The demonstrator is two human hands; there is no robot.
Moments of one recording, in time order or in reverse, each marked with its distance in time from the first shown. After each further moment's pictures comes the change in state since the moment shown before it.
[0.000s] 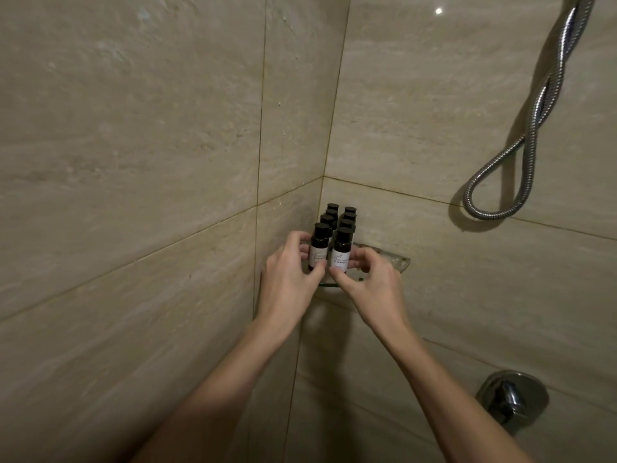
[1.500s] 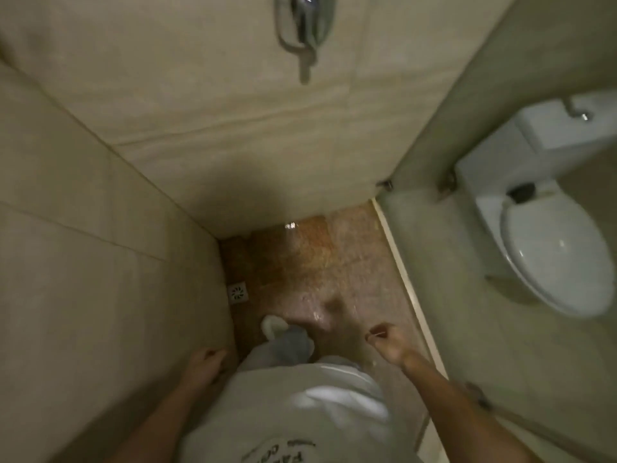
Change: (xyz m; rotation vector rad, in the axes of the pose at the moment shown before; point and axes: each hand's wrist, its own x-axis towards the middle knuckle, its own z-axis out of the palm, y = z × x) left_hand -0.494 -0.251 -0.027 0.416 -1.264 -1.191; right_hand -0.632 0.189 -0.085 -0.071 -0.435 1.701
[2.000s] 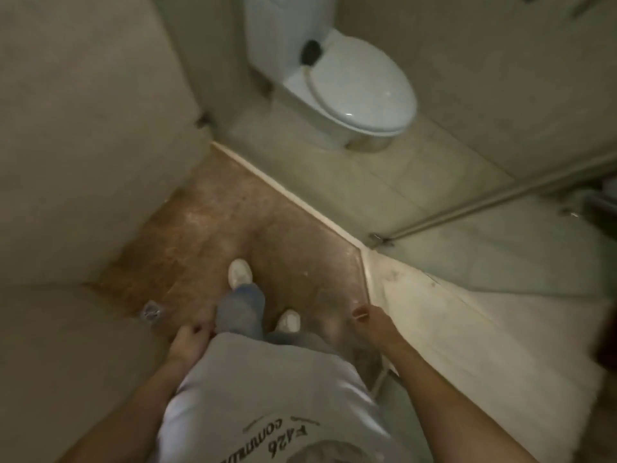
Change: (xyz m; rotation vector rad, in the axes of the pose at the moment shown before) left_hand -0.045 0.003 0.182 0.769 -0.227 0.344; right_hand -0.153 0.296 0.061 0.522 0.191 0.305
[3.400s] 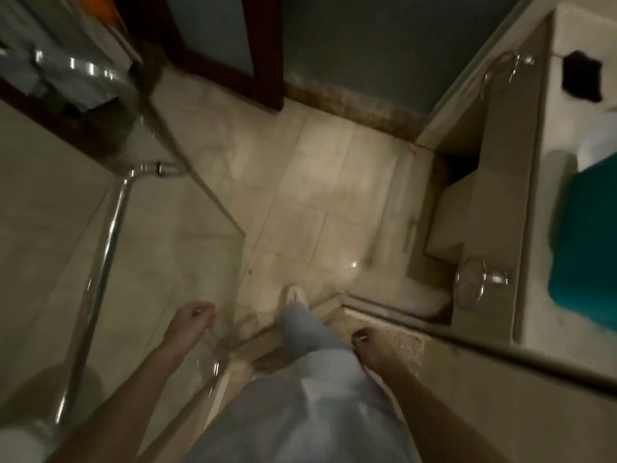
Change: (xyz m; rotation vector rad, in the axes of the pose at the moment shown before) left_hand -0.216 0.538 0.628 1.362 -0.658 0.813; right_hand -0.045 0.358 -0.065 1.572 0.574 0.830
